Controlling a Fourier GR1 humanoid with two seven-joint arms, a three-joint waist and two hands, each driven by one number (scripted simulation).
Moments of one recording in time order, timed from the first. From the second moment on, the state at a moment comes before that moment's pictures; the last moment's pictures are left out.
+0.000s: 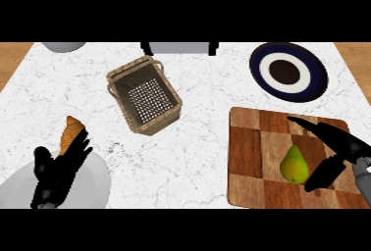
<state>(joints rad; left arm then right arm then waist) 0.09 0.36 -0.15 -1.46 0.24 0.14 0.20 -0.21 -0.63 0.23 -1.41 0.19 0.47 0.38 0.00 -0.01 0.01</state>
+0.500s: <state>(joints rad) 0.09 0.35 -0.13 -1.45 0.23 0.12 0.20 -0.21 -0.57 0.23 -1.36 0.28 0.44 0.33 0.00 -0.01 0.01</state>
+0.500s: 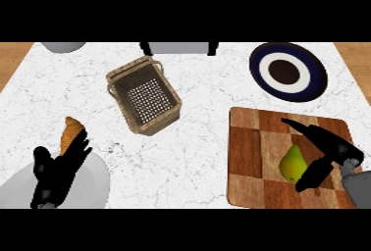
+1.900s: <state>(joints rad) 0.07 0.32 -0.15 -1.45 0.18 0.09 0.23 -0.46 -0.08 0.86 -1.71 0.79 0.34 0.60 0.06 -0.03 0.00</state>
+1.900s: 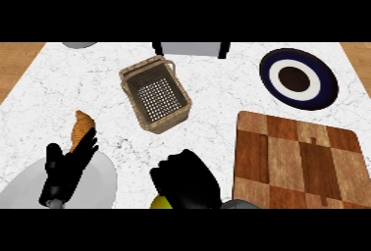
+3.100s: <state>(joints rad) 0.08 0.32 -0.13 -1.48 0.18 0.09 0.26 -1.11 -0.01 0.61 -1.86 0.59 -0.20 1.13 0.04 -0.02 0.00</state>
